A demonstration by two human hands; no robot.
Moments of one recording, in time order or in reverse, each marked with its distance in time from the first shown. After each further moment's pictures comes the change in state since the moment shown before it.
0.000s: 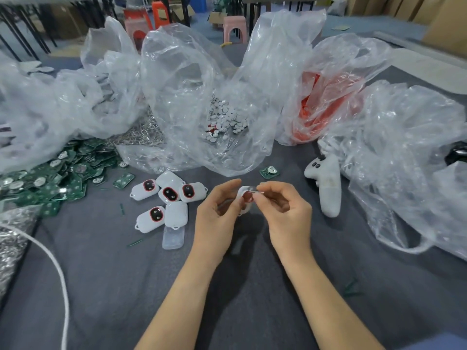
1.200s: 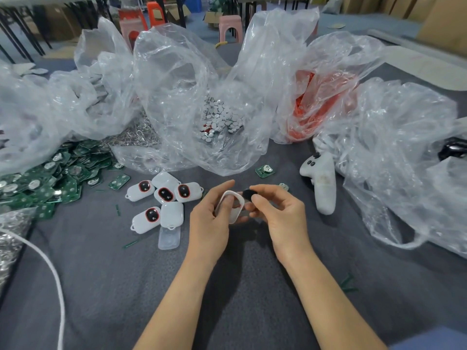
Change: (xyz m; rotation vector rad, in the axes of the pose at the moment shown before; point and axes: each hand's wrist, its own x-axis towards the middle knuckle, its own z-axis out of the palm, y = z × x) left_hand -0.001 -0.003 -0.004 0.201 0.045 0.046; right_hand 0.001 -0.002 -0.005 0.174 -0.092 0.298
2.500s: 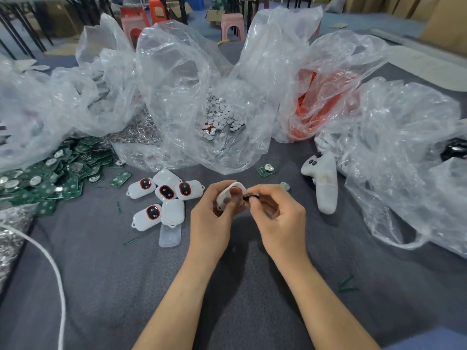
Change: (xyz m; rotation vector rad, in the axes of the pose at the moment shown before) left_hand -0.002 0.001 0.004 -0.191 0.001 0.016; right_hand -0.007 0.008 0.002 -0.359 0.006 -0.462
